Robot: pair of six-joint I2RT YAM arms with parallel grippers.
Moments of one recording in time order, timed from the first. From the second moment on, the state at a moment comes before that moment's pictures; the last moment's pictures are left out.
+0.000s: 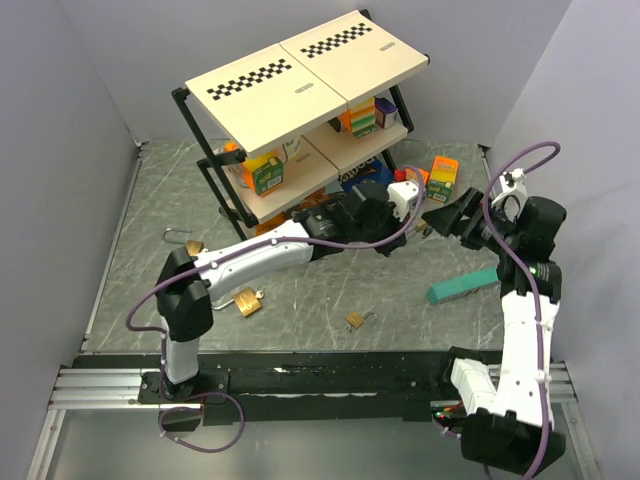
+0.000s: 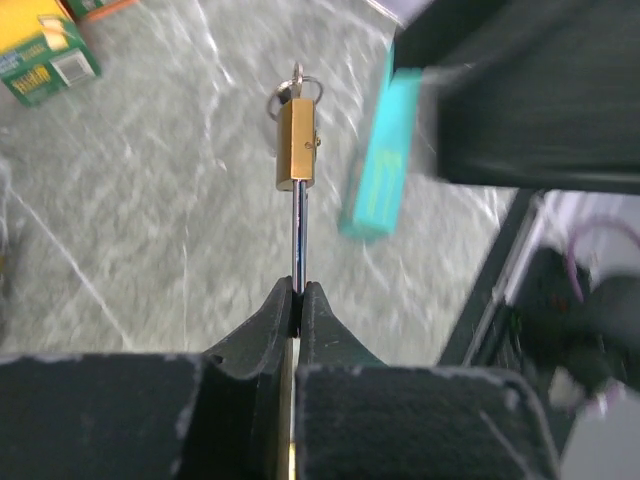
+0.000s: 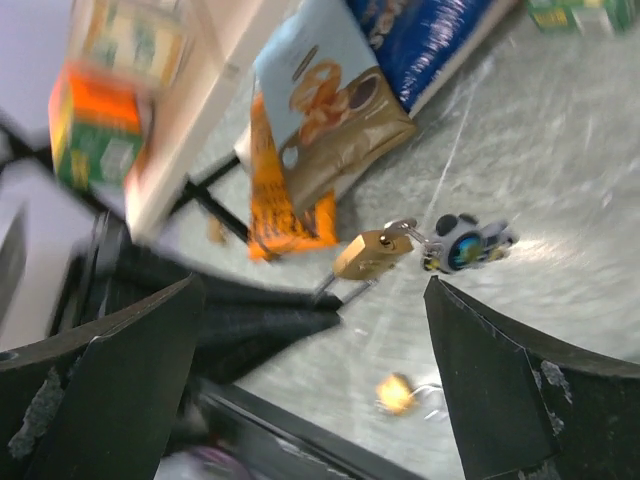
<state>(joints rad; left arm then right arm) -1.04 1.91 1.77 -0.30 0.09 -0.21 -0.28 0.88 0.99 -0.55 -0.71 0.54</state>
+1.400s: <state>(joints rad) -0.96 1.65 1.65 -0.72 0.71 0.34 0.06 0.90 1.17 -1.36 -1.11 -1.13</state>
